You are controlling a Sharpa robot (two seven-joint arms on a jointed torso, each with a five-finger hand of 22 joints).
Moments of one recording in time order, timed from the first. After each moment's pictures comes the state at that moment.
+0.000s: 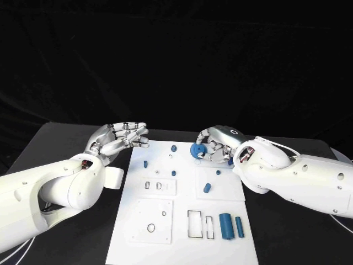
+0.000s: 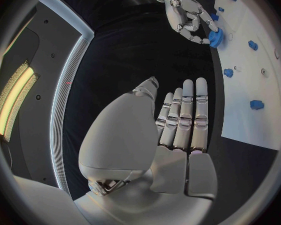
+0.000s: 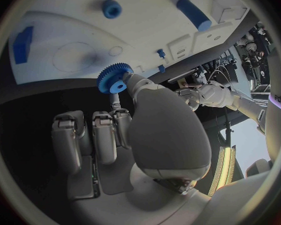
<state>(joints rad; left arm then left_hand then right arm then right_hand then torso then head) 1.24 -0.98 -0.02 1.72 -0.01 -0.46 0.43 1.54 -0.14 0.20 0.28 0.21 0.82 0.21 0.26 0.17 1.03 0.17 0.10 0.07 1.01 0.11 0.44 0.35 0.17 0.86 0.21 0.62 0.30 1.32 -0.74 -0.12 1.49 -1.50 -0.46 -0.19 1.45 -0.17 0.38 0.25 0.20 0.85 0.16 0.41 0.43 1.44 0.05 1.45 1.31 1.47 -0.01 1.56 1.31 0.01 1.47 0.10 1.57 1.31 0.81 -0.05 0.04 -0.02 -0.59</state>
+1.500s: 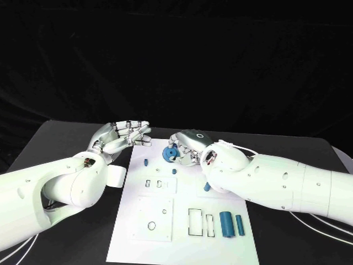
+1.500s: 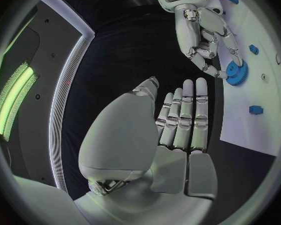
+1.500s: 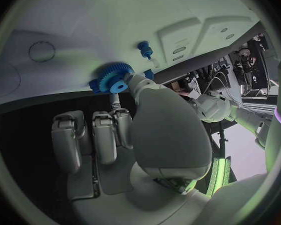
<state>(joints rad) 1.24 -0.97 -0.02 1.72 -0.01 -0.45 0.43 1.55 -0.15 0.20 0.28 0.21 0.82 0.21 0.26 0.17 1.03 0.17 0.10 0.07 1.01 0.11 0.44 0.35 0.17 0.86 0.21 0.63 0.30 1.29 -0.48 -0.13 1.32 -1.57 -0.47 -0.20 1.43 -0.18 0.40 0.25 0.21 0.85 0.16 0.40 0.42 1.44 0.05 1.44 1.31 1.47 -0.01 1.56 1.31 0.01 1.47 0.10 1.57 1.31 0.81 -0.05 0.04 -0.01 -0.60</state>
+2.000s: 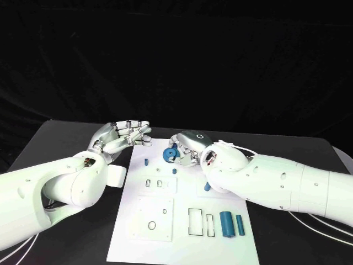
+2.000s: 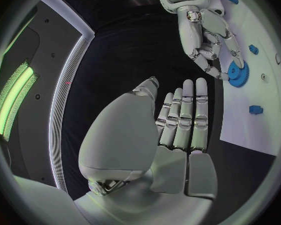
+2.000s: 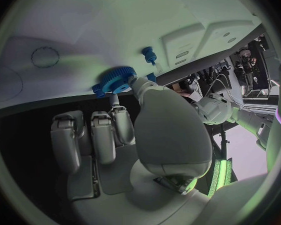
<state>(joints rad) 1.24 -0.97 -0.02 1.72 -0.01 -0.45 0.43 1.55 -0.15 0.20 0.28 0.21 0.82 0.21 0.26 0.17 1.03 0.17 0.10 0.07 1.01 0.11 0.44 0.35 0.17 0.86 0.21 0.63 0.30 1.28 -0.47 -0.13 1.30 -1.57 -0.46 -0.20 1.36 -0.20 0.40 0.28 0.14 0.77 0.18 0.31 0.39 1.39 0.09 1.40 1.31 1.47 0.01 1.56 1.31 0.01 1.47 0.12 1.57 1.31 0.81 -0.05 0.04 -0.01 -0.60</state>
